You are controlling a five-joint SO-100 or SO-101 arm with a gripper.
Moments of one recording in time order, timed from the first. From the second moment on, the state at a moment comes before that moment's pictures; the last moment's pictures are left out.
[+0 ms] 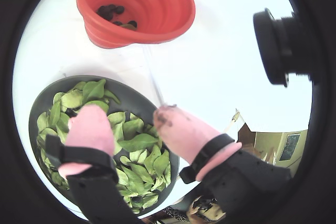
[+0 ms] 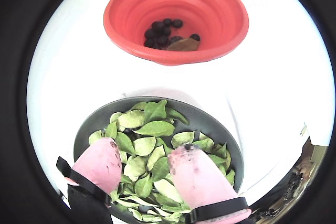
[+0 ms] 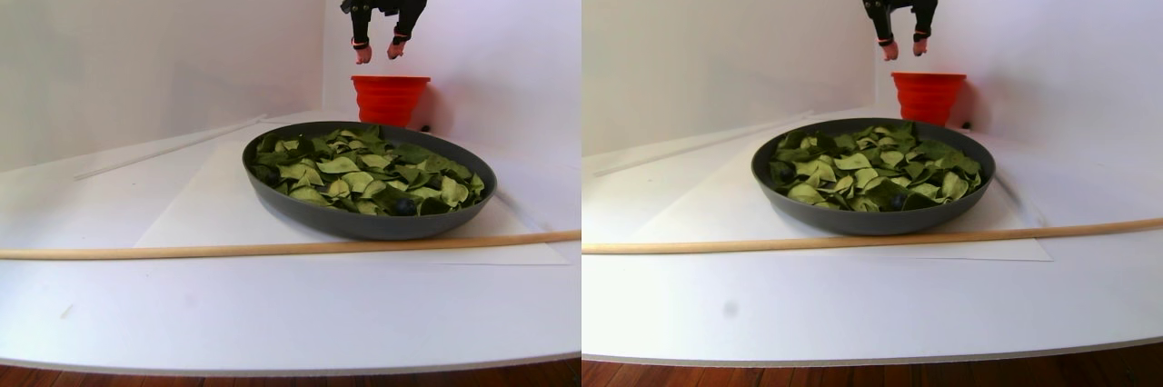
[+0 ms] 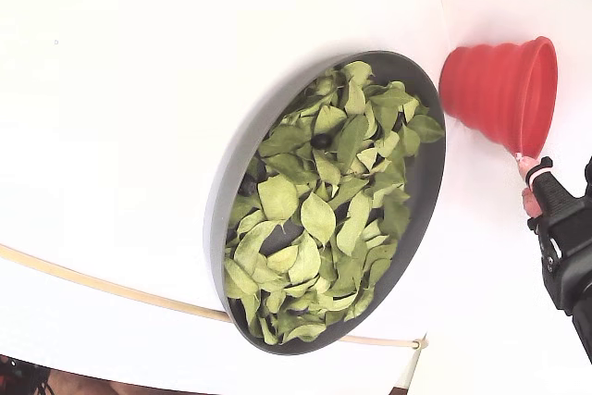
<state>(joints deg) 22.1 95.5 97.1 10.5 -90.4</state>
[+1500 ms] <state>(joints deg) 15.6 112.2 115.3 20.0 -85.2</state>
